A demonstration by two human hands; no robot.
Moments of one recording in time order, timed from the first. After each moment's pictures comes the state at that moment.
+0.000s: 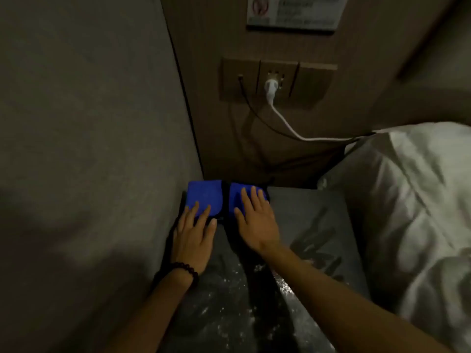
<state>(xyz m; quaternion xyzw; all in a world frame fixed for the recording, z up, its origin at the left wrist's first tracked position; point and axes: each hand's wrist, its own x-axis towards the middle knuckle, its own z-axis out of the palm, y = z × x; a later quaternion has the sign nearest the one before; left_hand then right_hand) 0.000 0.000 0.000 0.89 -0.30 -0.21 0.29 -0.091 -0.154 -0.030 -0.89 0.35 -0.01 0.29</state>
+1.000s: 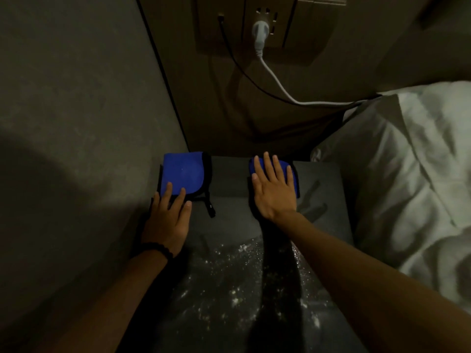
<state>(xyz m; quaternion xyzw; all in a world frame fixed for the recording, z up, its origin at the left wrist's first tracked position) 0.012 0.001 -0.037 0.90 -0.29 -0.24 0.21 -0.128 -0.222 -0.061 -0.92 0.37 0.03 0.15</state>
